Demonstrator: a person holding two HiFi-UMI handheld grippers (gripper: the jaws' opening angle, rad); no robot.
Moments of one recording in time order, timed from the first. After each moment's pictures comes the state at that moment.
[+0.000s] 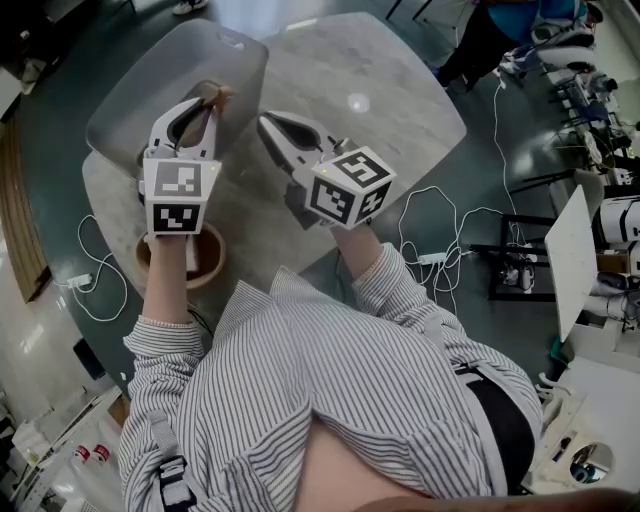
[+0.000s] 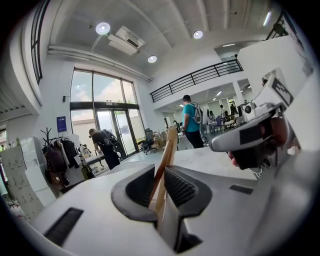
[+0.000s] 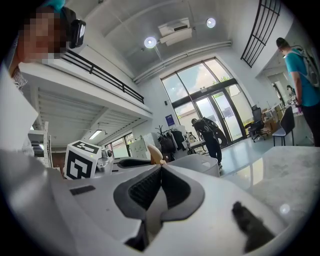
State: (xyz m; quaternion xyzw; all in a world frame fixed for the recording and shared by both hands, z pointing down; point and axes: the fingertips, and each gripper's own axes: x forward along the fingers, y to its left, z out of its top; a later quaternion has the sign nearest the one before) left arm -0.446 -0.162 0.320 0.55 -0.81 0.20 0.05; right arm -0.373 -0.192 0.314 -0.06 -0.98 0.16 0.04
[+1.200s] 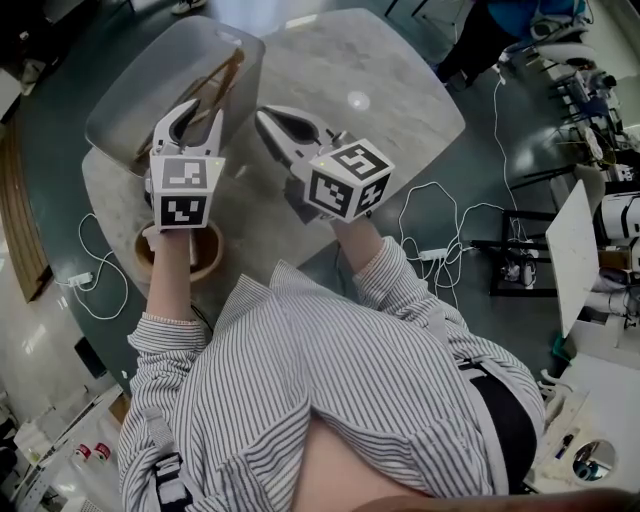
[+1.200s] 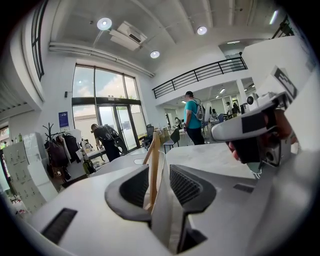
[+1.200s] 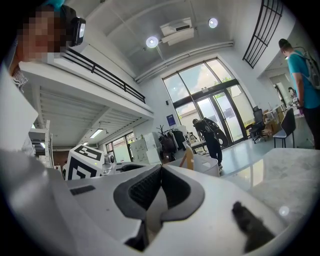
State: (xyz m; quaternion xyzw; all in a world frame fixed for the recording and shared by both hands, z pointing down) left arm -0.440 -0.157 0.338 0.54 -0.81 0.20 0.07; right arm -0.367 -0.185 0.310 -0.07 -0.99 0.15 0.04
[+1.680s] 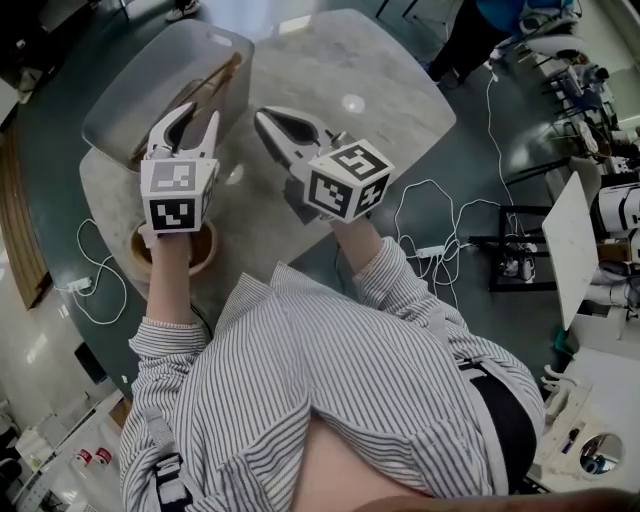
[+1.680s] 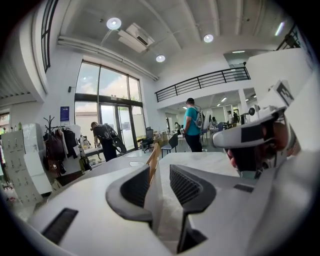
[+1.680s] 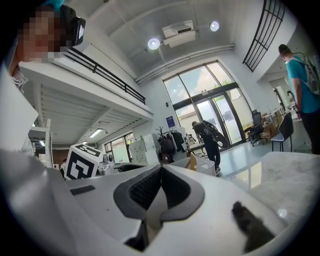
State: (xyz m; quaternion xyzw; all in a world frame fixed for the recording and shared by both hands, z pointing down) left arm -0.412 -0.146 0.325 0.55 -0.81 0.16 0.08; right arm -0.337 -0.180 0.302 -0.06 -0.99 0.14 0.04
